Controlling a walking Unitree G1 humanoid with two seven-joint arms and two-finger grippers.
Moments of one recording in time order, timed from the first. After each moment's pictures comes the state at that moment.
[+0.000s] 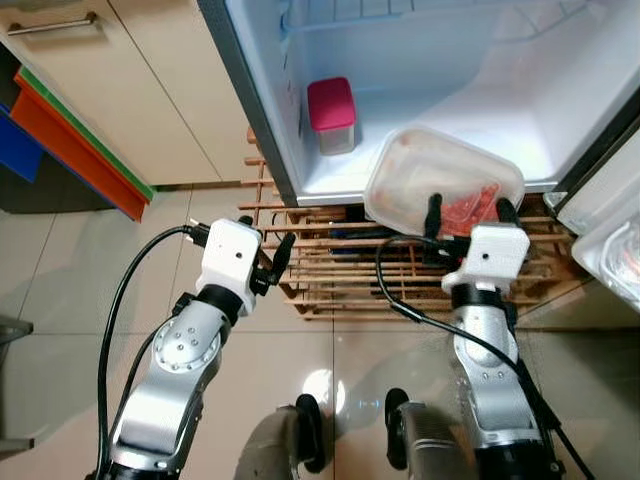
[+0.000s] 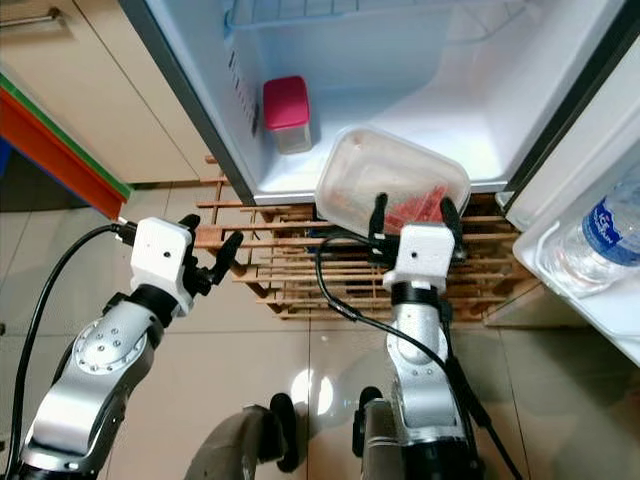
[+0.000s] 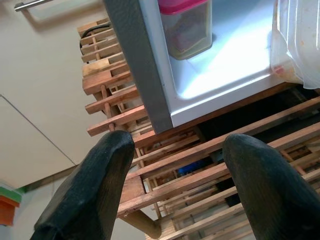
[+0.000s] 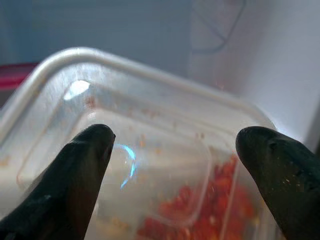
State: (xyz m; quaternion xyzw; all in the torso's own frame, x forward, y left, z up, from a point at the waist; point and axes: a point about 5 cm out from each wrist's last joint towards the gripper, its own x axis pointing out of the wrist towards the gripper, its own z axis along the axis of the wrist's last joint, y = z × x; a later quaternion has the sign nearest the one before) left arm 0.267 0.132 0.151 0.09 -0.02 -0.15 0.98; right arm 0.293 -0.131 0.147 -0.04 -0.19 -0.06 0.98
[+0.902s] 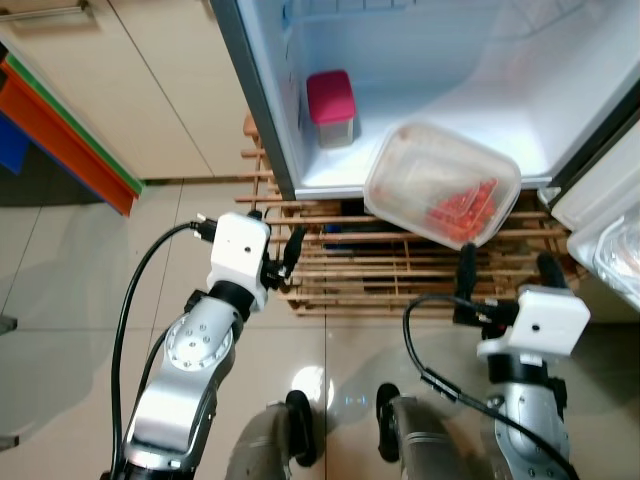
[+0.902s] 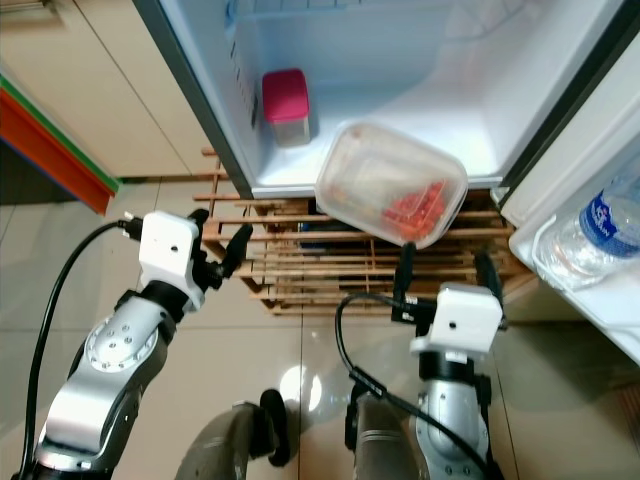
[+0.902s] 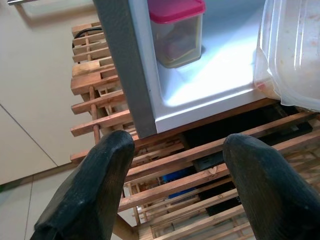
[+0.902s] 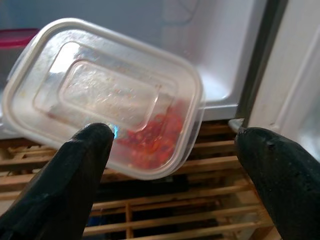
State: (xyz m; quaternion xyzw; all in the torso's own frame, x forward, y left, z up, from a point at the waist) left arm 0.267 0.118 0.158 0.06 -0.03 -0.15 0.99; right arm 0.203 -0.150 0.131 -0.03 -0.12 -0.08 0.99
